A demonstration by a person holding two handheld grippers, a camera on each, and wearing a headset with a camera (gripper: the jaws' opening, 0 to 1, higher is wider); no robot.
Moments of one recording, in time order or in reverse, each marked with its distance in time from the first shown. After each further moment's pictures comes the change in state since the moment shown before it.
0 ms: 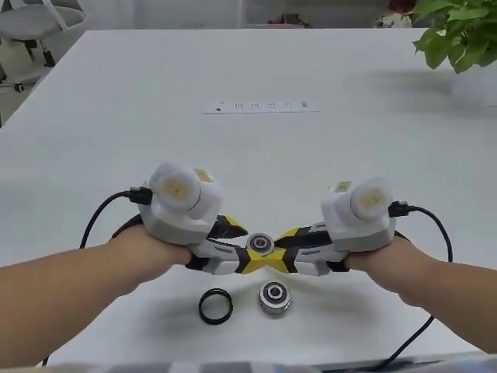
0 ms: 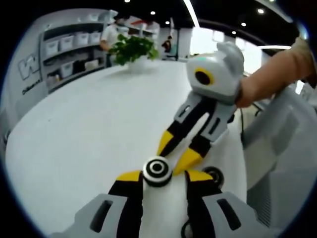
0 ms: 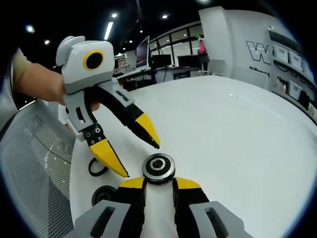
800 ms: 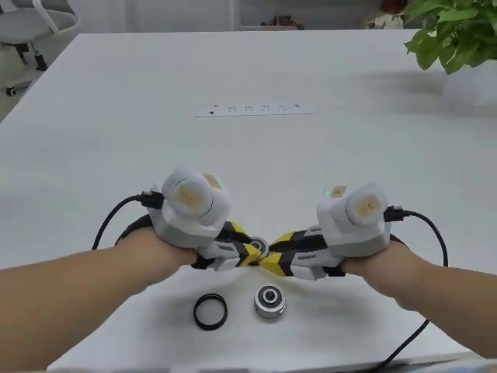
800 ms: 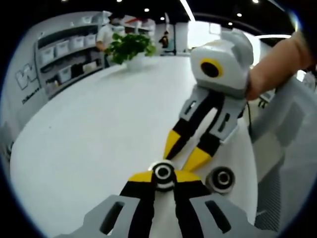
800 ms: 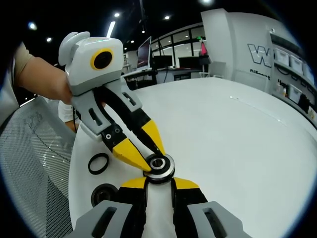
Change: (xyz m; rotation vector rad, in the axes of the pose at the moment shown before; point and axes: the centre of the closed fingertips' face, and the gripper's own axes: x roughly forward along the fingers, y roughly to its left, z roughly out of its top) left arm 0.013 0.006 0.000 0.070 0.036 0.034; right arm -0.002 0.000 -0.001 -0.024 -0.006 -0.007
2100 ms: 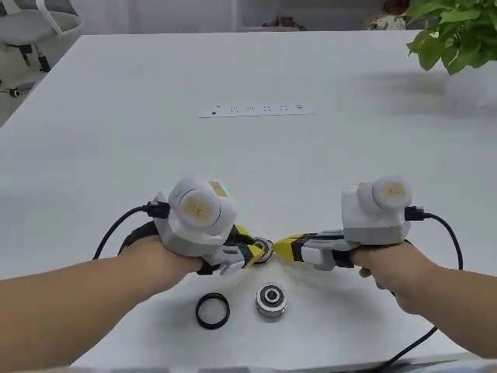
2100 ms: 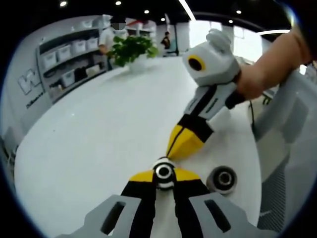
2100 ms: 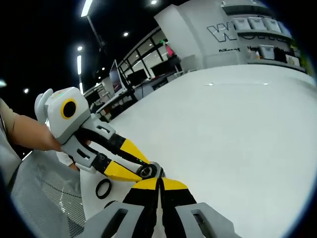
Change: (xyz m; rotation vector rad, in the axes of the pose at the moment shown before) left arm 0.000 0.000 0.000 0.025 -0.011 0.054; right arm -0.012 -0.015 0.007 0.387 -0.135 -0.016
